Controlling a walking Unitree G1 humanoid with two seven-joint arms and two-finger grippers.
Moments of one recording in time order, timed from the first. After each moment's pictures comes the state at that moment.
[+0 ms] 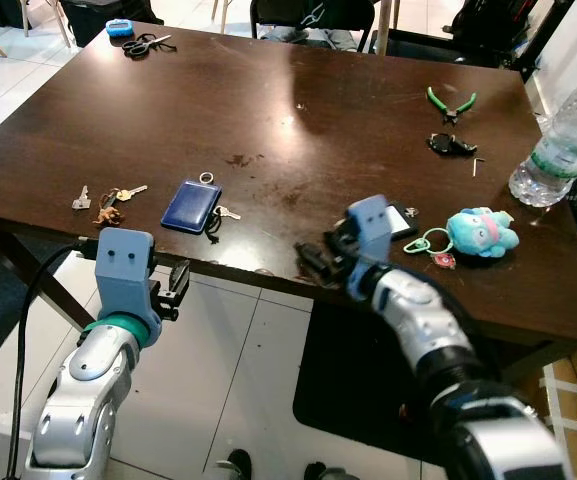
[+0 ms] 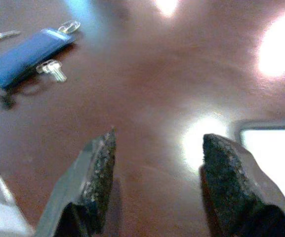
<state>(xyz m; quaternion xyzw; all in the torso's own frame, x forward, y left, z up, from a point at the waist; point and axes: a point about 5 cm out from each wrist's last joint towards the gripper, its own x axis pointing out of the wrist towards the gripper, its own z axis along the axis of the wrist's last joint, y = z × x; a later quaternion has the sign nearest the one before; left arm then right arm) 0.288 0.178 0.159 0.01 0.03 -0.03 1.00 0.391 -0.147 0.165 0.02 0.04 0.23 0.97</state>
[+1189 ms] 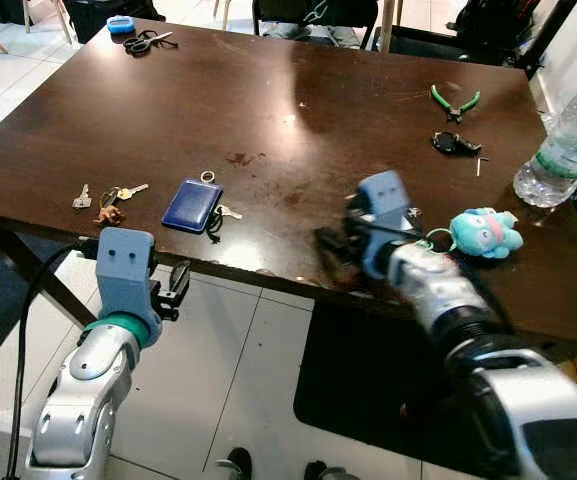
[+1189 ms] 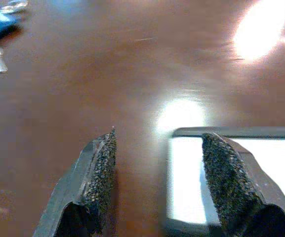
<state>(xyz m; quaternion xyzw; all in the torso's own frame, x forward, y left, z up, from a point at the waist) 0.288 0.178 0.159 0.01 0.03 -0.03 1.00 0.404 -0.174 0.182 -0.04 0.07 0.20 0.98</state>
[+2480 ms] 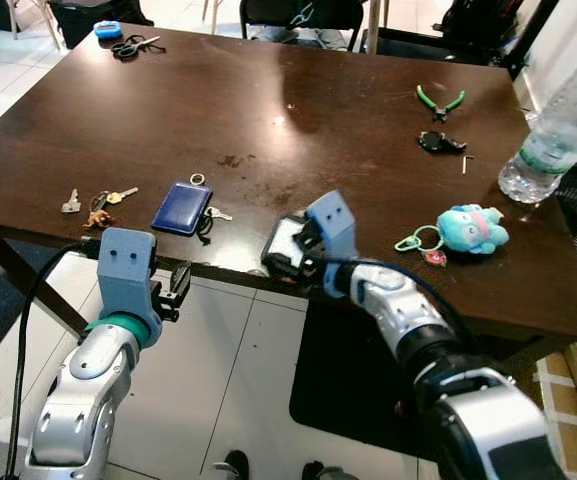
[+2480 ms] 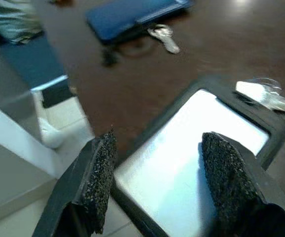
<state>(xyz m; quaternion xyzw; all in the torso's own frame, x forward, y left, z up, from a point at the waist) 0.289 0.178 0.158 0.02 0.04 -0.03 1.00 0.376 -0.074 0.148 -0.07 0.06 0.41 0.91</state>
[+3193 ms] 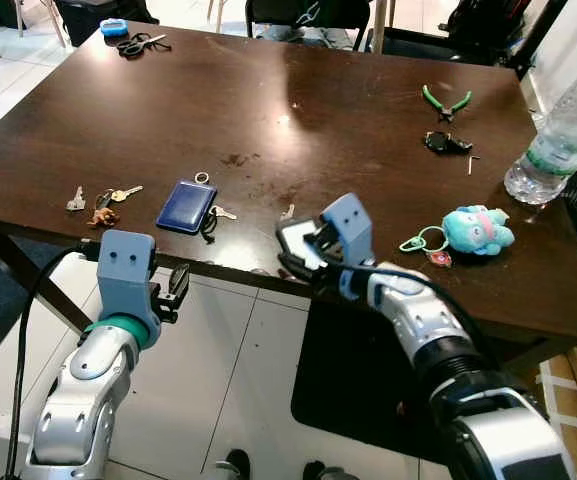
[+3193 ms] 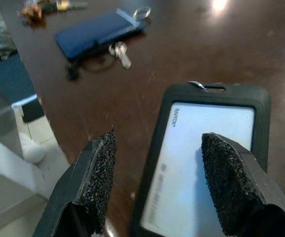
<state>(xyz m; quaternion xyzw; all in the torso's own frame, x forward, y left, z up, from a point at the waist) 0.290 0.179 0.154 0.02 0.04 -0.03 1.00 0.380 -0.109 0.168 -0.07 0.03 0.37 0.93</state>
